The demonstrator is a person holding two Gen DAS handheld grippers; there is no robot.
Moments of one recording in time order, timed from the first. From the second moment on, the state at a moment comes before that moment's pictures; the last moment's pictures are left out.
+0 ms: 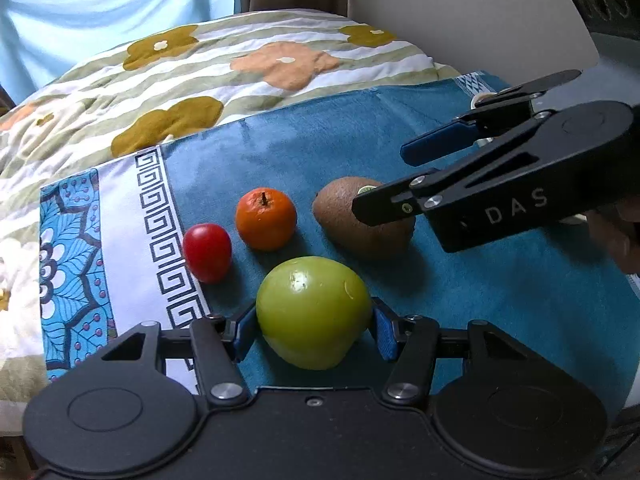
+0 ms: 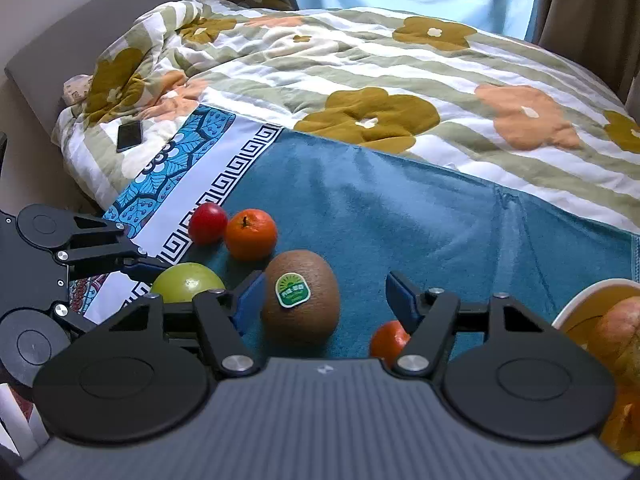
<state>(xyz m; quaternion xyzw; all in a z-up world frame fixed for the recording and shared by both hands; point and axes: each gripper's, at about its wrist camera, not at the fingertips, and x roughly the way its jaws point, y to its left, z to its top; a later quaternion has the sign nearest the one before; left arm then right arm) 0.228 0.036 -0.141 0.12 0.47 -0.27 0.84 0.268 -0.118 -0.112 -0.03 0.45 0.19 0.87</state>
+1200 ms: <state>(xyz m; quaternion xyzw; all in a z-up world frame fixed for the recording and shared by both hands) 0.198 0.051 -0.110 0.11 0.45 -0.19 0.86 0.250 -0.115 -0.109 -0.04 0.43 0.21 0.88</state>
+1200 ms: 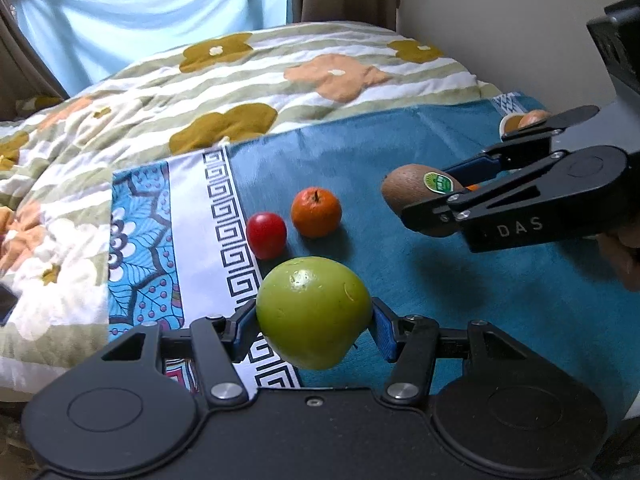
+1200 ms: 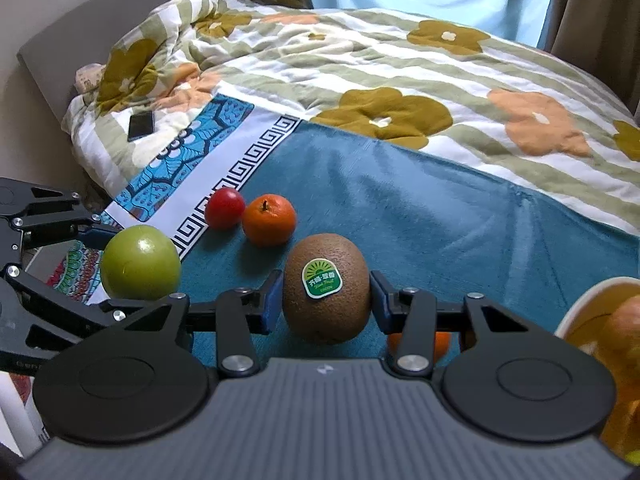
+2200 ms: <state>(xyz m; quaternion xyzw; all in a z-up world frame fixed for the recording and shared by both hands) 0.159 -0.100 -0.042 0.10 0.40 -0.22 0.88 0.166 -0.286 -0.035 0.02 0.39 0.14 0.91</state>
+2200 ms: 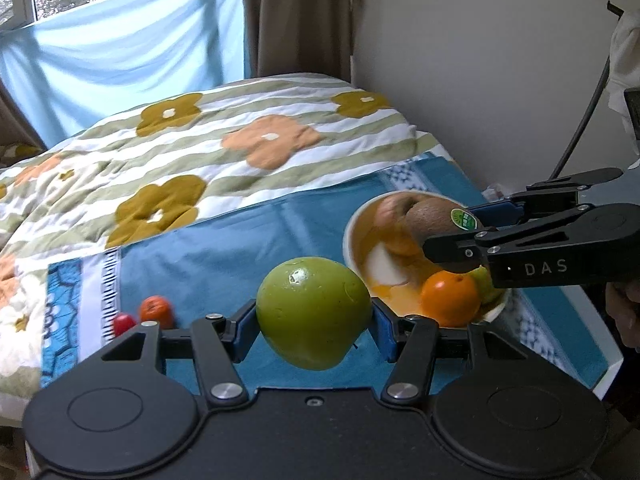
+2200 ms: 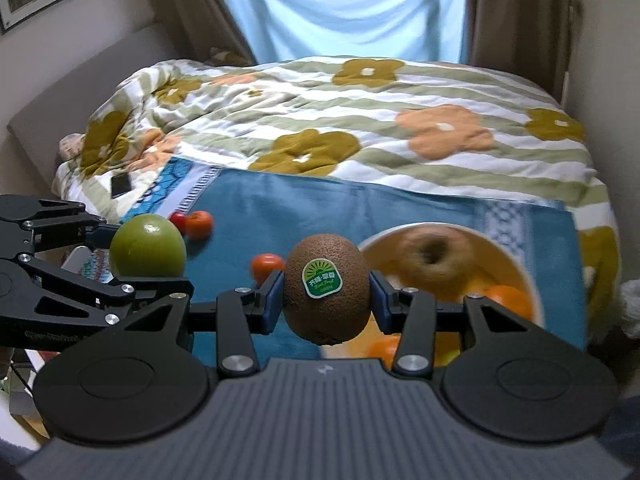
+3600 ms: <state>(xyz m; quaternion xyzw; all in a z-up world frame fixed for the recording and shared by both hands) 0.204 -0.168 -0.075 0.04 0.42 -0.14 0.89 0.194 -0.382 -0.067 0.00 0.42 0.20 0.89</state>
